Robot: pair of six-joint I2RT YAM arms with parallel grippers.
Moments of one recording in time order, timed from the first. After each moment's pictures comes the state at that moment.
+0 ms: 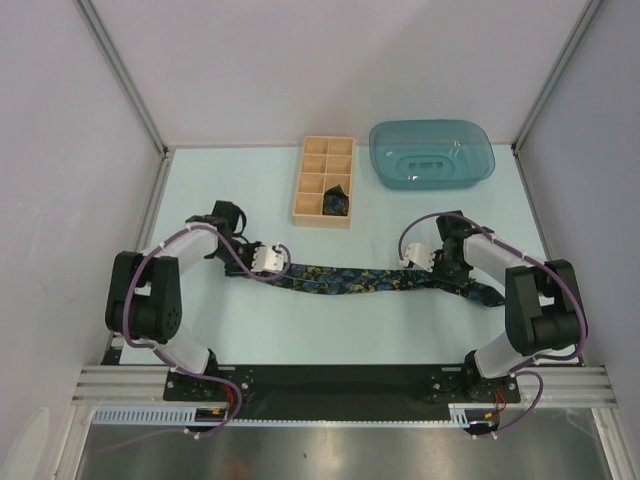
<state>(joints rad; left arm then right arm) -0.15 1.61 0.94 -0.73 0.40 1.54 0.17 1.54 0.84 -0.67 0.01 -1.13</state>
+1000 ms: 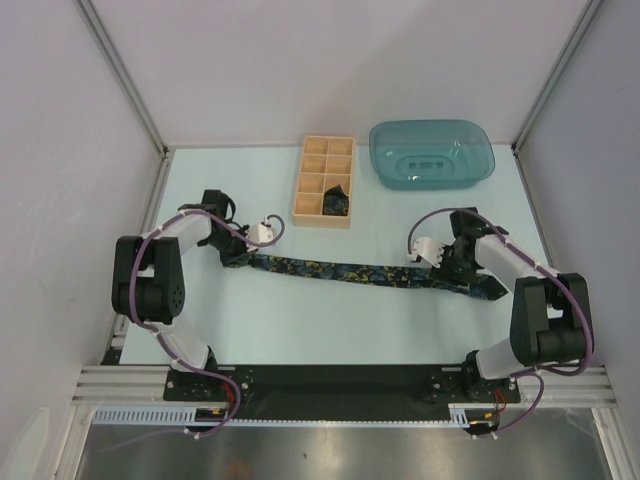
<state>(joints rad) -0.05 1.74 1.07 -0.74 0.45 1.30 0.10 1.48 0.85 -0.70 -0.06 -1.16</state>
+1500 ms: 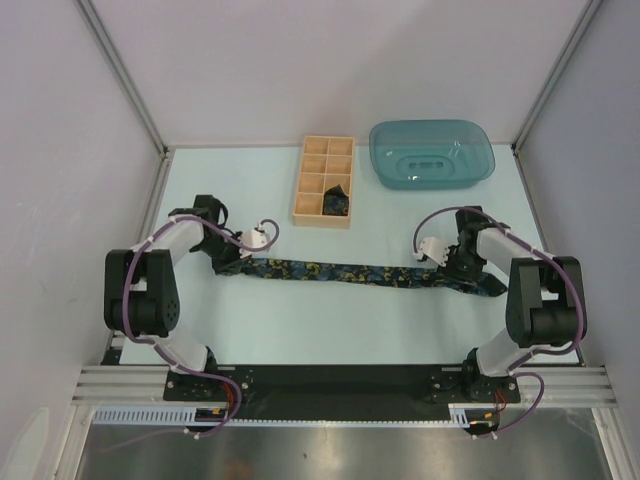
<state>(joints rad) -0.01 1.65 1.02 -0.84 0.43 1.31 0.02 1.58 0.87 -0.69 -0.02 -1.21</state>
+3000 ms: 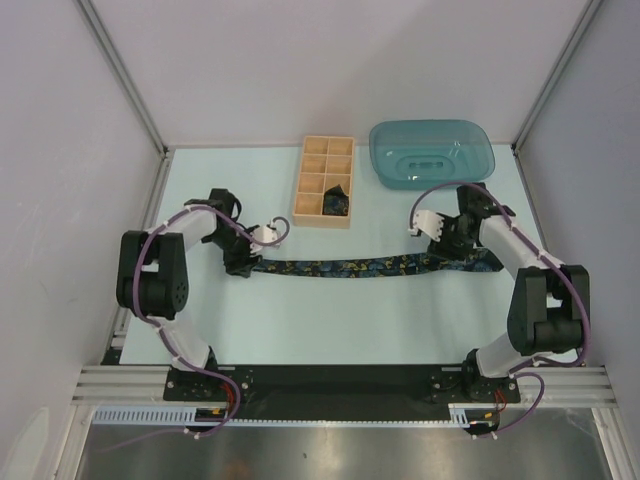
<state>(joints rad) -0.08 1.76 1.13 -0.83 0.46 1.34 0.03 1.53 1.02 -0.67 -0.18 -1.28</state>
